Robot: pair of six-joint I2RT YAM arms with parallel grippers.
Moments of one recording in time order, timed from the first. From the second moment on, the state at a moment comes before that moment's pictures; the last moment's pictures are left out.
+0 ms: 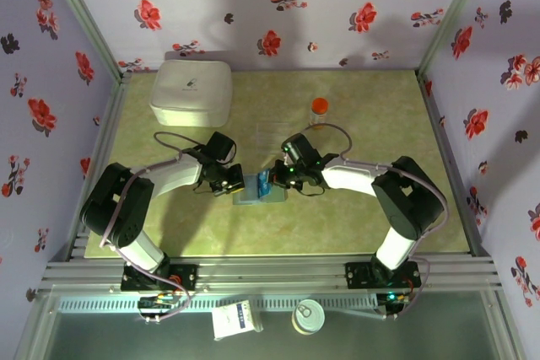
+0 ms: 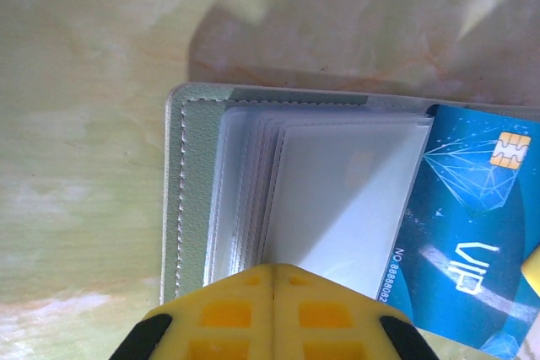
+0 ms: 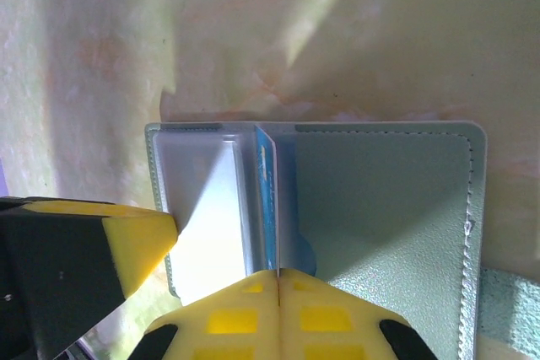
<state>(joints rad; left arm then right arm) -0.58 1.63 0.87 -0.44 0.29 -0.80 0.73 1.69 0.89 -0.11 -0.35 0.90</state>
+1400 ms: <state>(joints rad) -0.51 1.34 0.69 -0.53 0.25 -0.82 0.58 2.28 2.23 -1.24 -0.16 -0.91</state>
